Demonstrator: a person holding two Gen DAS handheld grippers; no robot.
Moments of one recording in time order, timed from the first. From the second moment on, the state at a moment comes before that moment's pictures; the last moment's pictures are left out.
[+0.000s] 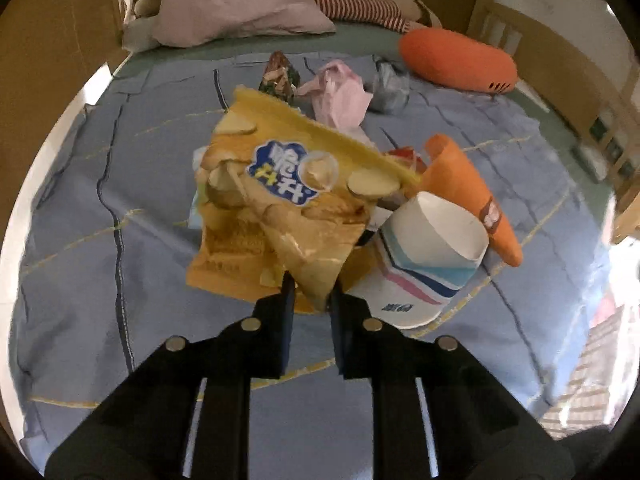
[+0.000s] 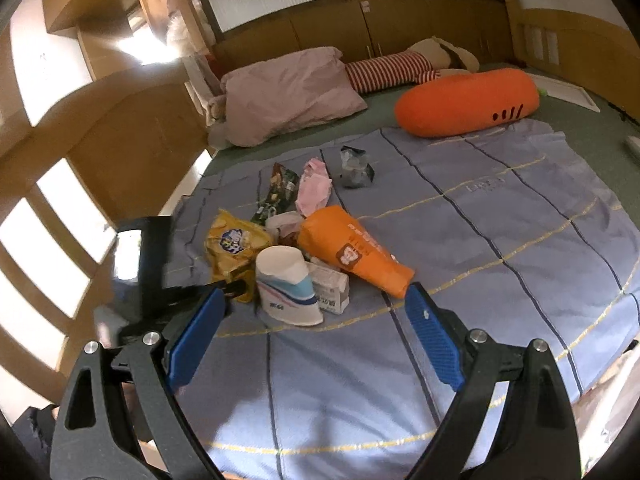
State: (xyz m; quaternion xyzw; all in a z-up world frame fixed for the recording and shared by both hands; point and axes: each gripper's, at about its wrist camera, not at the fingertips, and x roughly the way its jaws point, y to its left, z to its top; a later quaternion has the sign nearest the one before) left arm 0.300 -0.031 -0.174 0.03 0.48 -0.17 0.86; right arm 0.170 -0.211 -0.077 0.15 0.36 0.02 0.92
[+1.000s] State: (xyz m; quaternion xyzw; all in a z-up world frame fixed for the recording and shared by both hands) left arm 0.223 0.098 -0.028 -0.10 0.28 -0.12 0.95; right arm 0.512 -0.107 -0.191 0.19 0.57 0.02 0.80
